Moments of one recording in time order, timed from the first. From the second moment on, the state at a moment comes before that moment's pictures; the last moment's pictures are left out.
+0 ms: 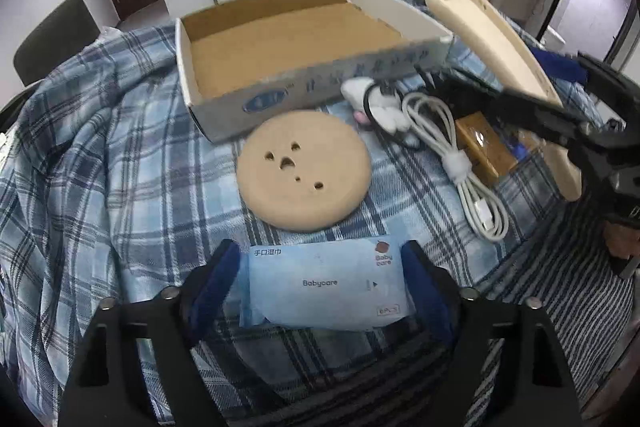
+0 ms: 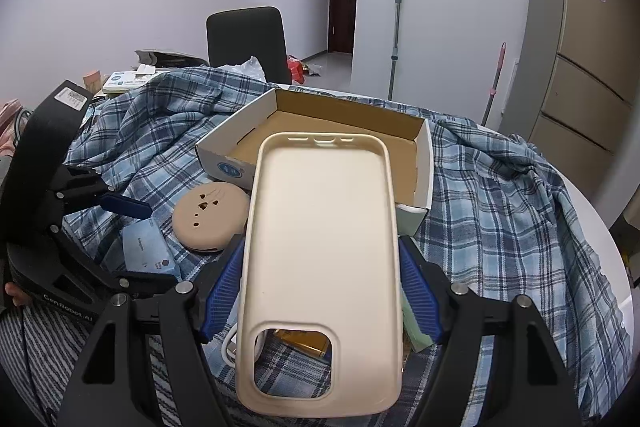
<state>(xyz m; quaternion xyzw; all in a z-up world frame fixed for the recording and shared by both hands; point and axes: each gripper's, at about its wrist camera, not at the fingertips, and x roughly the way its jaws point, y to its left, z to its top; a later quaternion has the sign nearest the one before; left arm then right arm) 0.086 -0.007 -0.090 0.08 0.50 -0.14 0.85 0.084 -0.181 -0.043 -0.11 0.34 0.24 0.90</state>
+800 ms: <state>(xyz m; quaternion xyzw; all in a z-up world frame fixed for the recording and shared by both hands) 0.041 0.009 -0.023 -0.01 0.23 -0.11 0.97 0.061 -0.191 -0.025 -0.08 0.25 0.22 0.94</state>
